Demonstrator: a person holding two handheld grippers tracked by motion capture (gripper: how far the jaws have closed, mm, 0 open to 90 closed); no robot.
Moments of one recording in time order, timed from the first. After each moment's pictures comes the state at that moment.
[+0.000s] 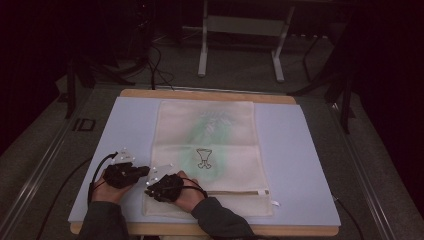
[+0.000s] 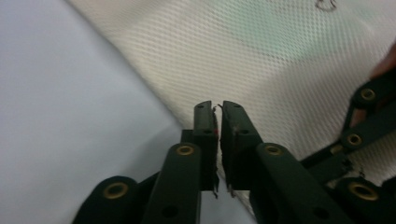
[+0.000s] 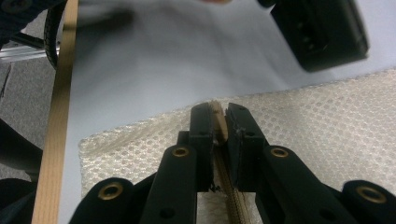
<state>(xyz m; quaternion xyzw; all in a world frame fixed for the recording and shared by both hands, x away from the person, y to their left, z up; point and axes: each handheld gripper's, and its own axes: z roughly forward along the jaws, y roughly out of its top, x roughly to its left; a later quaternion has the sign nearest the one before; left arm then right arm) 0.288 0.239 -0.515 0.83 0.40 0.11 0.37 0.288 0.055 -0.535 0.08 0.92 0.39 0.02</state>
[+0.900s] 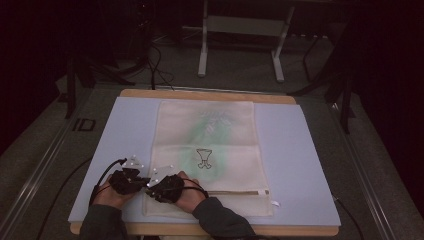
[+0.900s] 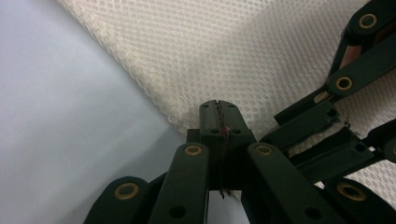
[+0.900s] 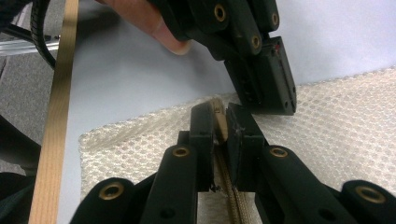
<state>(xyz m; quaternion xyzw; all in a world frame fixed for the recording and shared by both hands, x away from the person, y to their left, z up) 0.282 0.227 -0.523 0.87 0.39 0.06 0.31 0.286 0.053 -0.535 0.07 0.92 0.39 0.04</state>
